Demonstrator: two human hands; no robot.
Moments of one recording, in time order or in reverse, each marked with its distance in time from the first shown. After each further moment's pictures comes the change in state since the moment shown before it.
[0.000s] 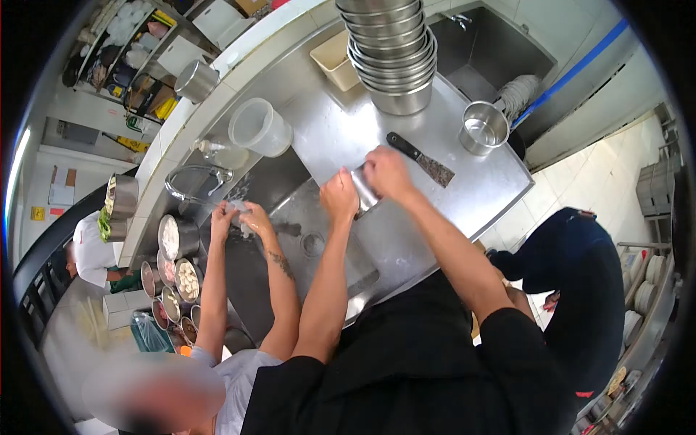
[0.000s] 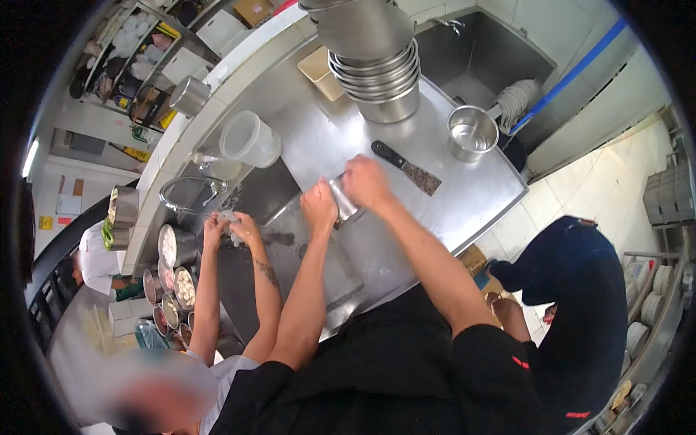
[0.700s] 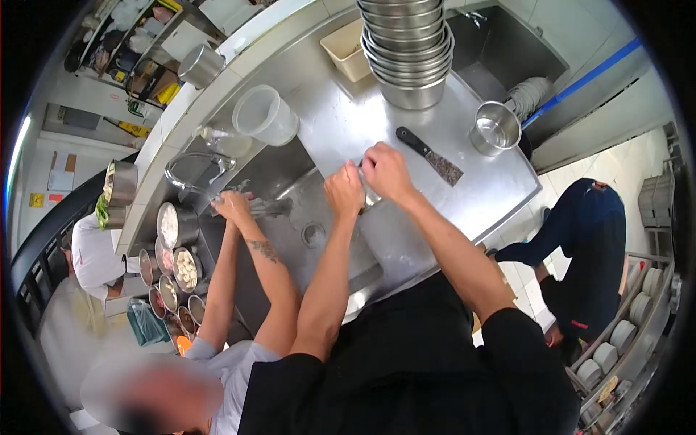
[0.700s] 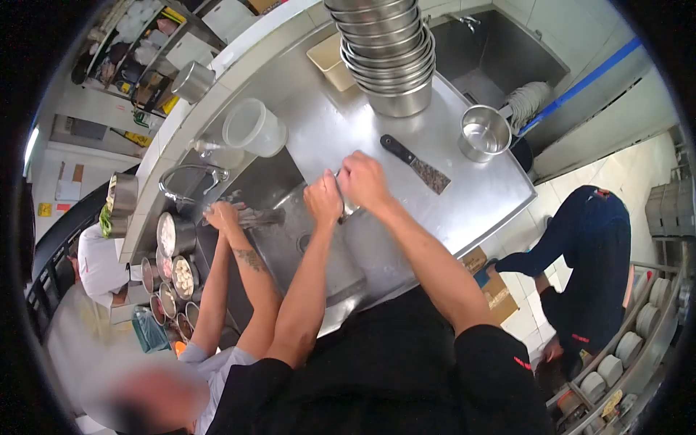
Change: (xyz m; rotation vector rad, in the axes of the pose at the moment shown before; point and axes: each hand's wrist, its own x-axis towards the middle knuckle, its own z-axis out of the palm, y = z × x) left_hand -0.014 -0.021 0.005 0.120 0.017 0.132; right_hand -0.010 -0.022 0.008 0.074 -0.034 -0.079
